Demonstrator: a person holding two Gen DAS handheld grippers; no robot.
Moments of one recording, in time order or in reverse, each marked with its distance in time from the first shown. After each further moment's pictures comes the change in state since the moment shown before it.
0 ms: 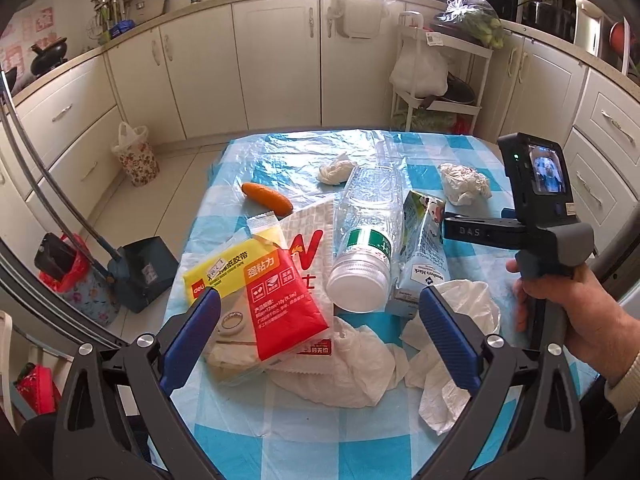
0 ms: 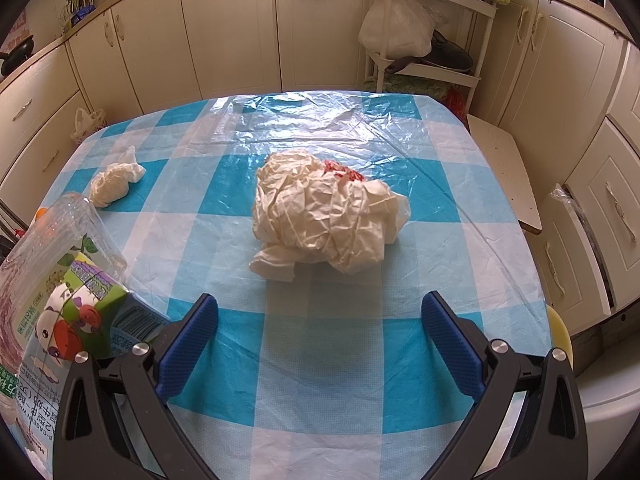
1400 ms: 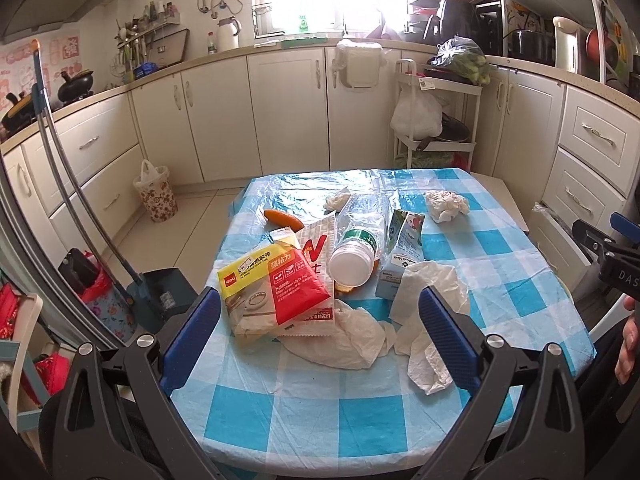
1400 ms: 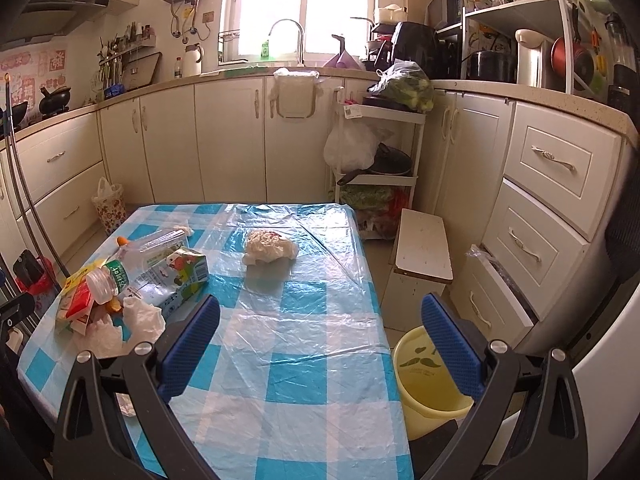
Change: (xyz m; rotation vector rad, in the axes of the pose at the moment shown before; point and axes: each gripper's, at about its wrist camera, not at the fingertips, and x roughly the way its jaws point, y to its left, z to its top) left arm -0.074 -0.011 -0.047 0.011 -0.191 0.047; right arm -0.198 -0.053 -0.106 -0.010 -0.438 -0.062
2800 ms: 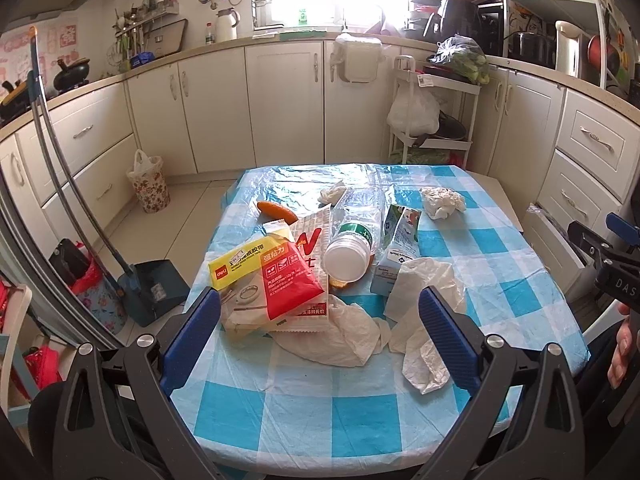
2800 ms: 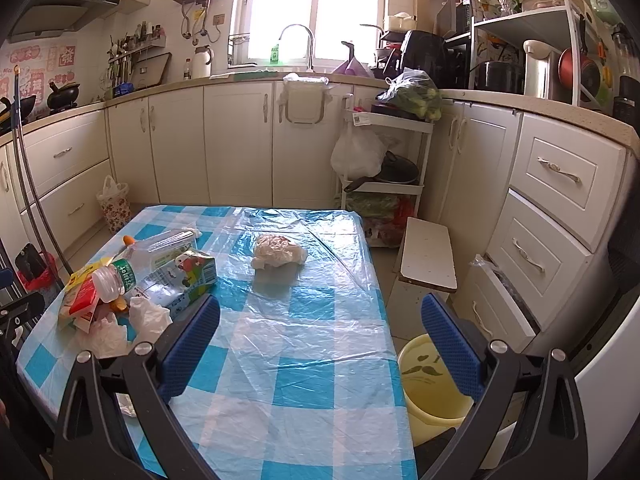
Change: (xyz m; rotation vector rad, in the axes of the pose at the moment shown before) left arm 0.009 0.000 -0.004 -0.027 0.024 -0.030; right arm -0.003 0.010 0.004 -0.031 -0.014 0.011
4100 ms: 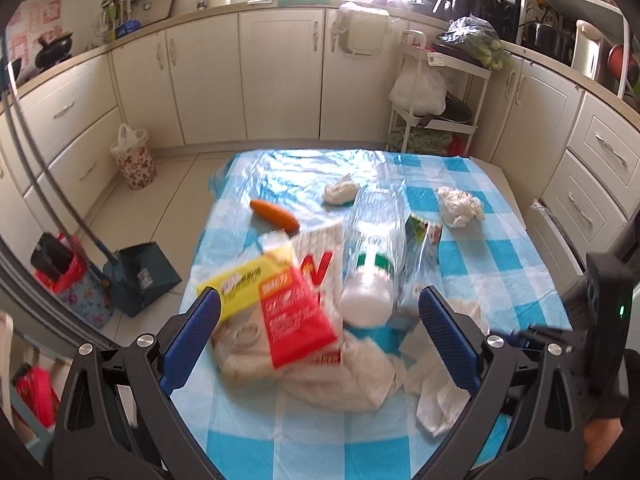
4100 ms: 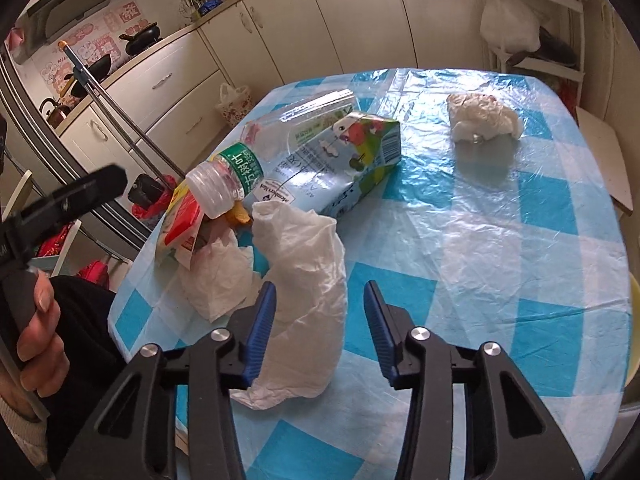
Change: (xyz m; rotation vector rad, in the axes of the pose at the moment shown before) left arm 0.065 0.019 0.058 -0.007 0.129 -0.046; right arm 0.096 0.082 -0.034 0.039 0.472 0.589
